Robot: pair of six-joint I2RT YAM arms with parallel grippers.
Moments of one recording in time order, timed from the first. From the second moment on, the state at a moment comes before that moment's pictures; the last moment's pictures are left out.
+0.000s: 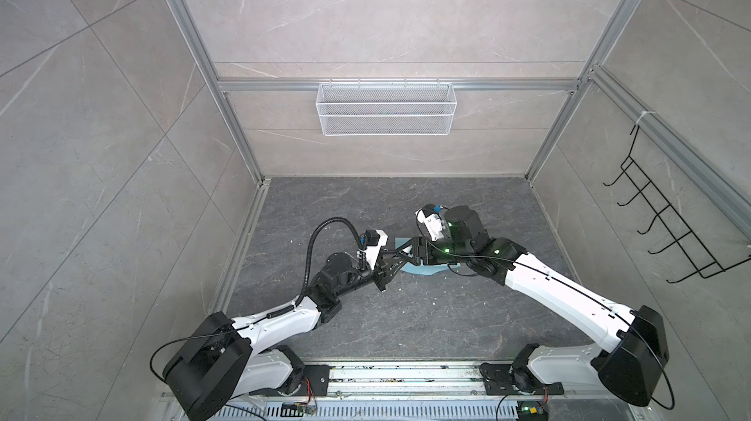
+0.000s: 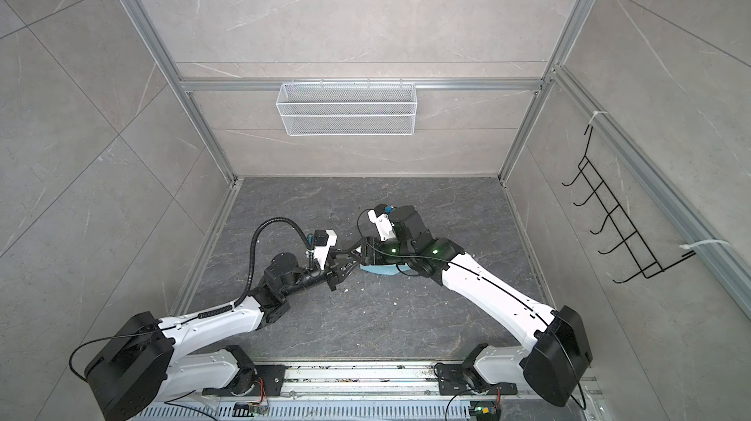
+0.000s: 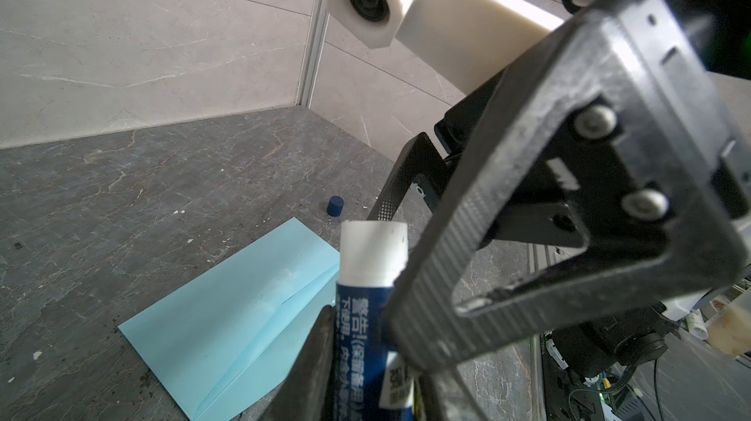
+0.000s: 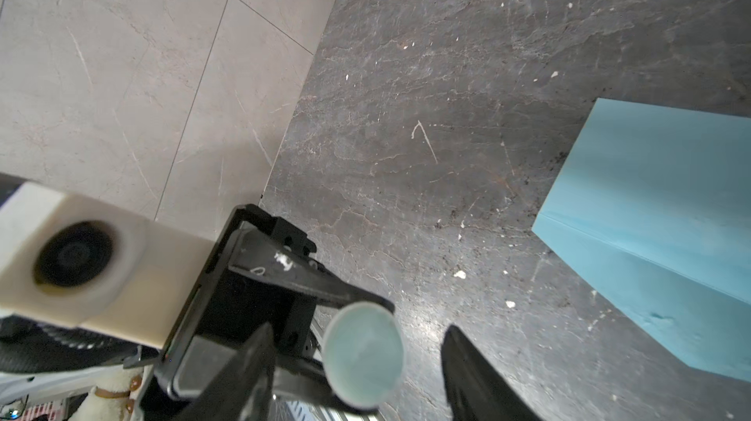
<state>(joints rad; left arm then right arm) -0.75 1.22 0.46 0.72 0.40 -0.29 0.71 1.33 1.10 -0.39 -0.40 0.62</state>
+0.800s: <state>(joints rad) -0.72 1.08 0.47 0.52 0.47 -0.24 0.75 1.36 1.29 -0.60 -0.21 0.26</state>
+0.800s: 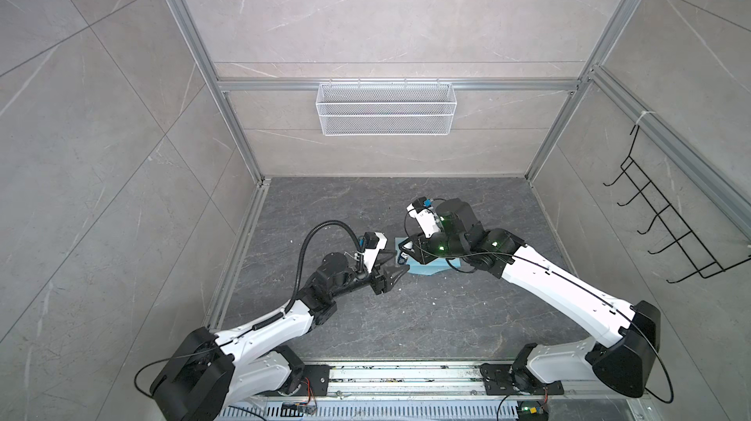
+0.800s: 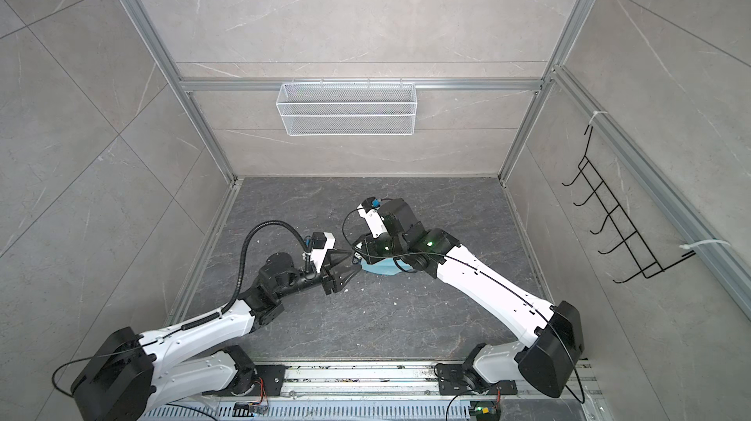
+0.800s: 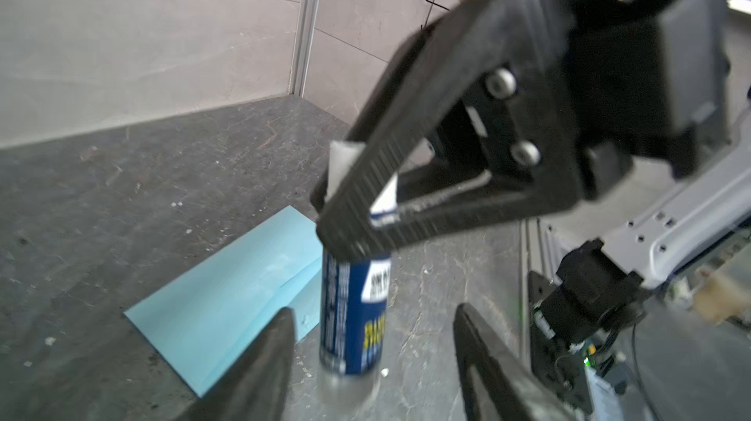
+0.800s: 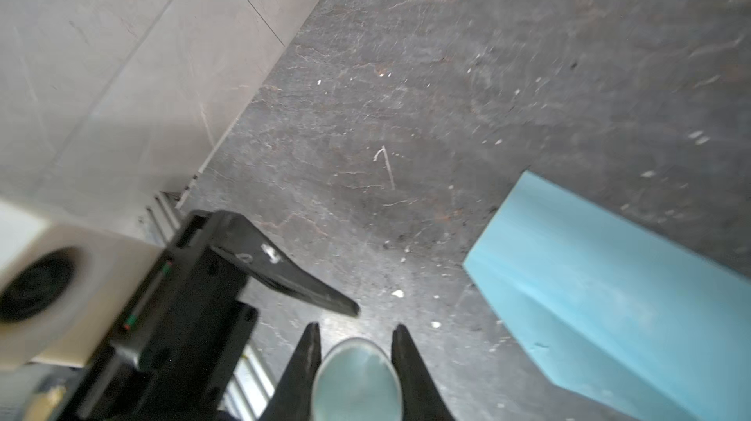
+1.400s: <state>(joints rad) -0.60 1.03 0.48 0.45 0.97 -0.25 0.75 1.31 1.34 -0.74 -0.55 -0.10</state>
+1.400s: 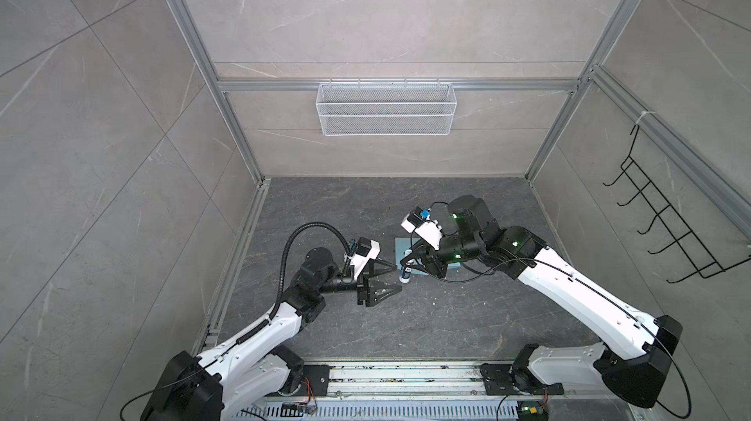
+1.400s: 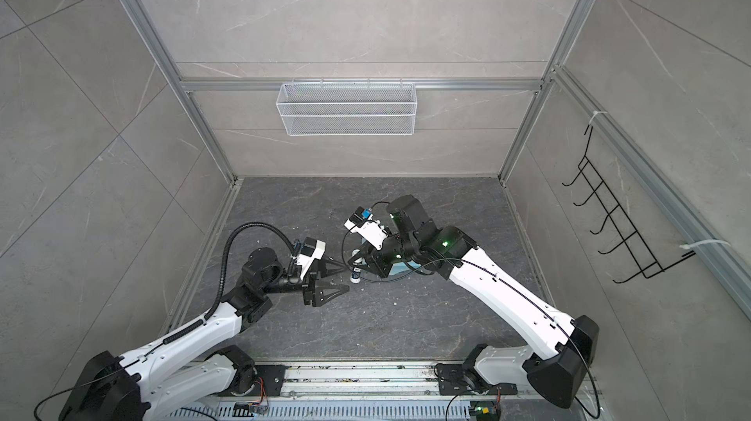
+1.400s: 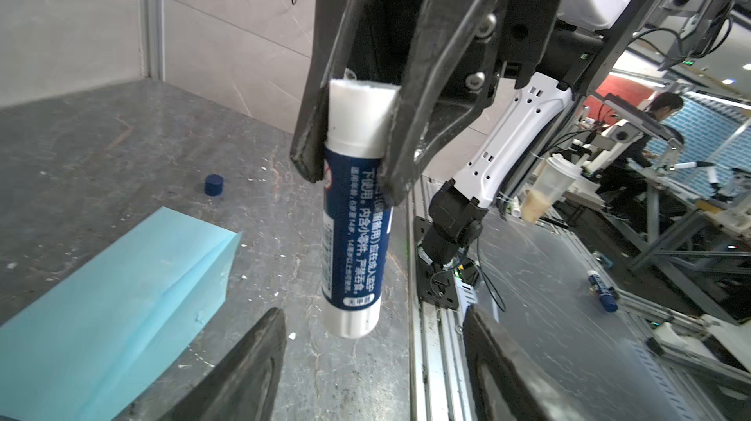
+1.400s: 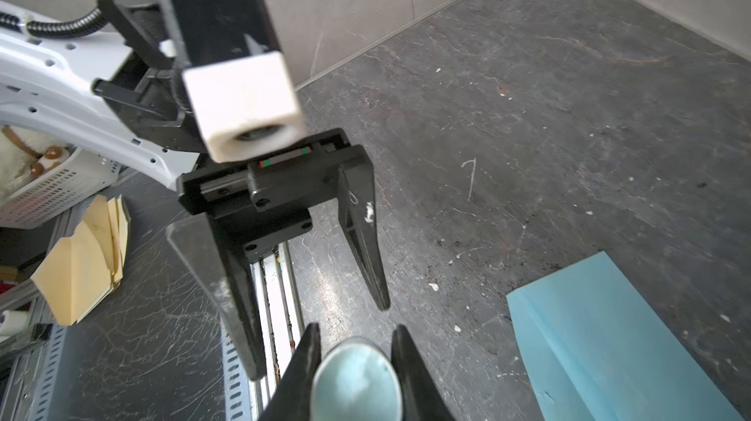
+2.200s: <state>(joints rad) -0.60 1.10 0.50 0.55 1.02 -0.32 0.79 1.39 1.36 -0.74 -0.59 -0.11</state>
